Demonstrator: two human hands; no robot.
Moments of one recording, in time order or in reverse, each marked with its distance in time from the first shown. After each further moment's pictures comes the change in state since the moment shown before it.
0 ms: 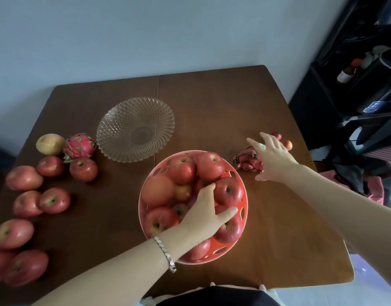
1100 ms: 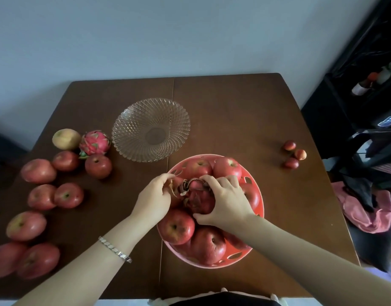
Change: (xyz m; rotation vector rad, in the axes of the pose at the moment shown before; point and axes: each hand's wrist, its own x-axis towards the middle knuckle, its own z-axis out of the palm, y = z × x) left_hand -0.010 -0.072 -0.105 0.004 0.359 -0.085; right_hand -0.057 -0.168 0.005 0.467 0.120 -0.120
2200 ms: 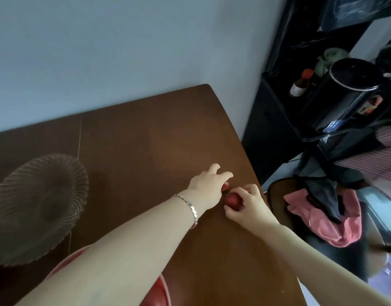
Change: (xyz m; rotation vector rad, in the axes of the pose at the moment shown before) left_hand 0.196 0.238 0.237 0.689 -0.527 0.469; right_hand 0.070 0.292 -0.080 0.324 0.092 0.362
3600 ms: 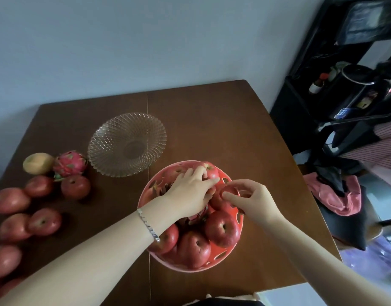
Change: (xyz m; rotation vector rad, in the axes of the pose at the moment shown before) left_hand -0.283 -0.087 0.035 0.092 0.264 0.063; right_hand -0.199 -0.173 0.076 0.486 0.038 0.067
